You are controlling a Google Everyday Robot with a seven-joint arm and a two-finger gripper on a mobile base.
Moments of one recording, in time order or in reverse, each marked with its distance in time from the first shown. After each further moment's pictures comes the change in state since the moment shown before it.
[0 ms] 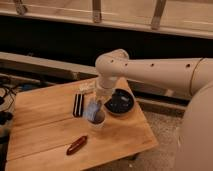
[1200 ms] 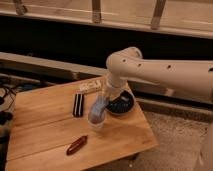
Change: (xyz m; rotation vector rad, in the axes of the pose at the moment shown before) arm -0.004 -0.038 -0.027 0.009 -0.087 0.102
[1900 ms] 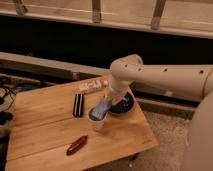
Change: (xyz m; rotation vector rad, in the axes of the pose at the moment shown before) arm 0.003 -0.018 0.051 -0.001 0.063 0.036
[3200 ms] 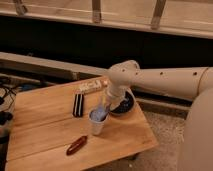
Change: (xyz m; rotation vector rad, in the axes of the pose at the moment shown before) arm 0.023 0.007 0.013 -0.010 0.040 -0.024
